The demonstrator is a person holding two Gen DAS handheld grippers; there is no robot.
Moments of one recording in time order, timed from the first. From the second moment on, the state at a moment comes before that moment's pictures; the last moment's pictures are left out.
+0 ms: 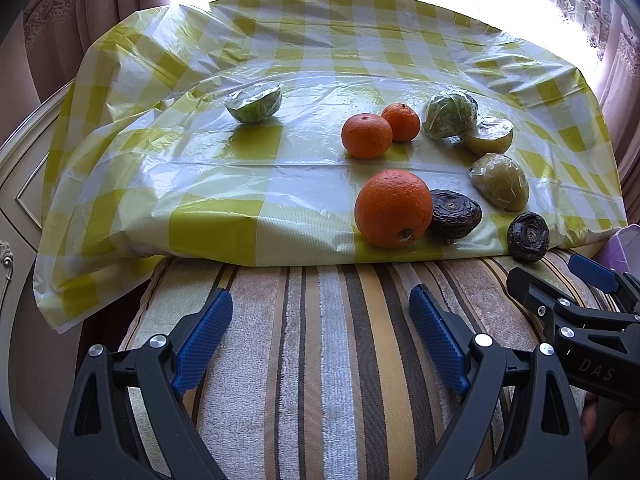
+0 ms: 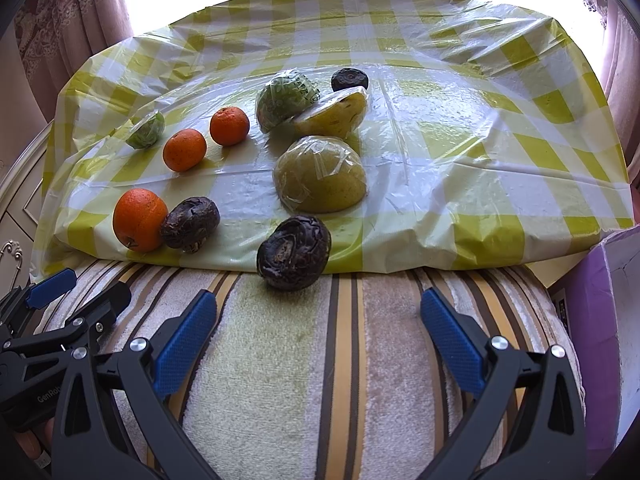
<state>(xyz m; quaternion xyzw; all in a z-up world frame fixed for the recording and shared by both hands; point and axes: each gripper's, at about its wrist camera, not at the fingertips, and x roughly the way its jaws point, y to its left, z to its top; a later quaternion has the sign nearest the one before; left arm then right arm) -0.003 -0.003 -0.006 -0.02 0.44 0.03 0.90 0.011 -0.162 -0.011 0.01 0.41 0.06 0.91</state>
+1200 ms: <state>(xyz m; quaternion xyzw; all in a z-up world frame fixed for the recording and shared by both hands) -0.005 -0.010 -0.003 -0.01 0.43 0.02 0.90 0.010 -0.163 -0.011 0.02 0.41 0.06 0.91</state>
